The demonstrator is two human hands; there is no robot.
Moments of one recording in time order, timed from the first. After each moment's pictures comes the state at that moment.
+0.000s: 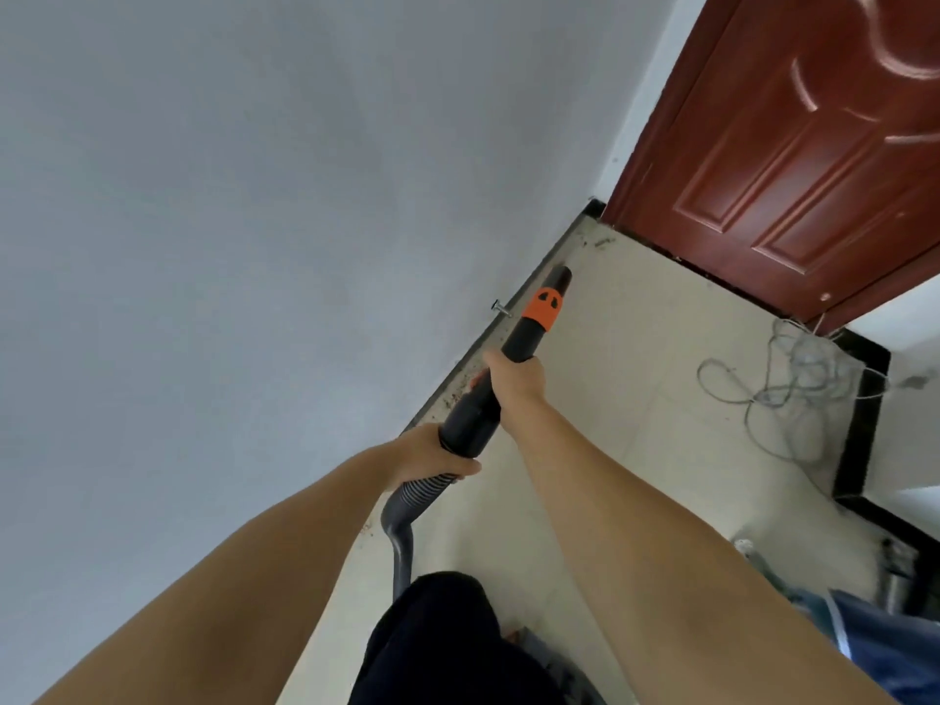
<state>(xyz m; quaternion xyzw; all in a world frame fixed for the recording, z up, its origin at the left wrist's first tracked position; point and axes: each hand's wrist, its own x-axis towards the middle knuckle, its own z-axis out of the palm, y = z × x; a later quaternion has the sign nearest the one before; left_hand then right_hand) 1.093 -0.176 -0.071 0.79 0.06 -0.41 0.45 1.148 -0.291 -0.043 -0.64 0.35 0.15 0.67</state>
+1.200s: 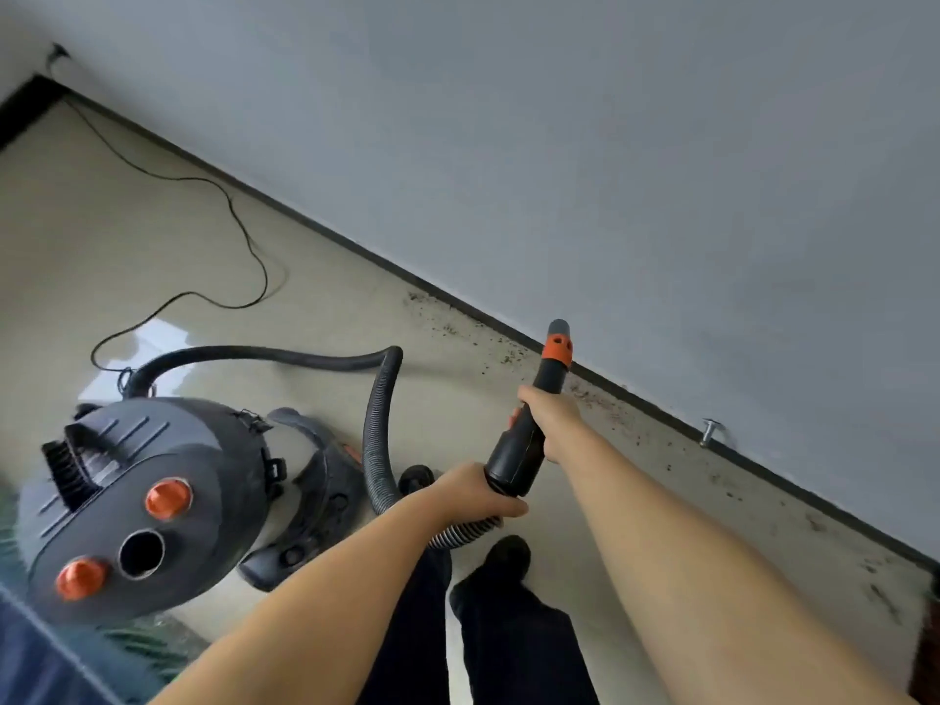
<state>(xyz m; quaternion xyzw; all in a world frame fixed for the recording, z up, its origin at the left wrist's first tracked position) 1.092 -0.459 -0.135 0.48 0.55 -0.10 0.68 1.218 -0.399 -0.138 -0.73 -0.03 0.63 0.26</state>
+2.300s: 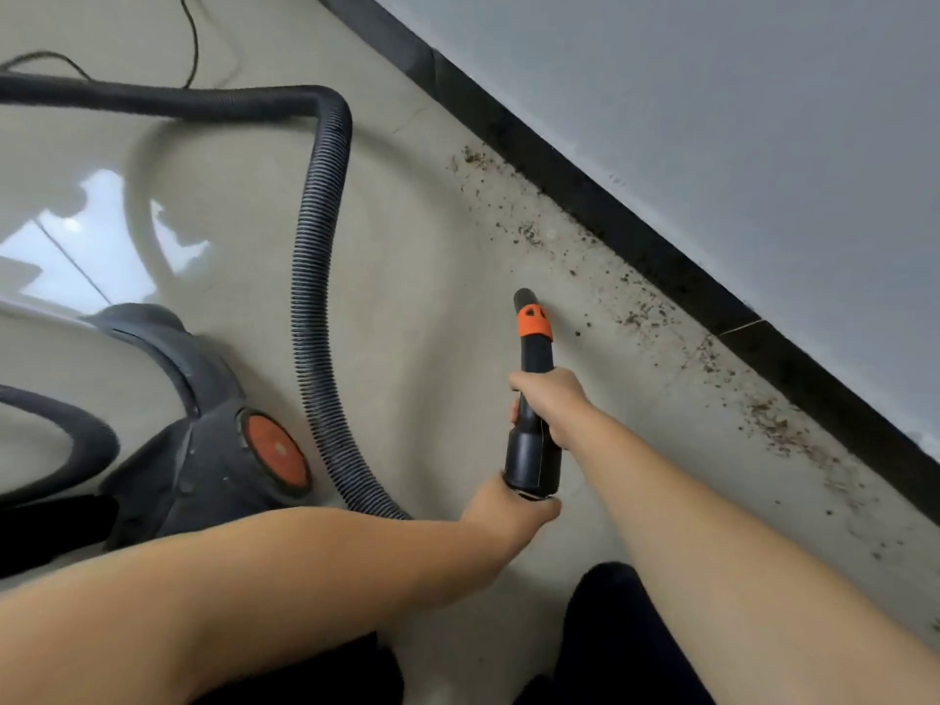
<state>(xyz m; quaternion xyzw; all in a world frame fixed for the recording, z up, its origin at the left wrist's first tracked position) 1.067 -0.424 -0.691 0.22 0.70 0.11 0.67 1.120 -0.308 -0.708 -0.73 -0.28 0.62 0.08</state>
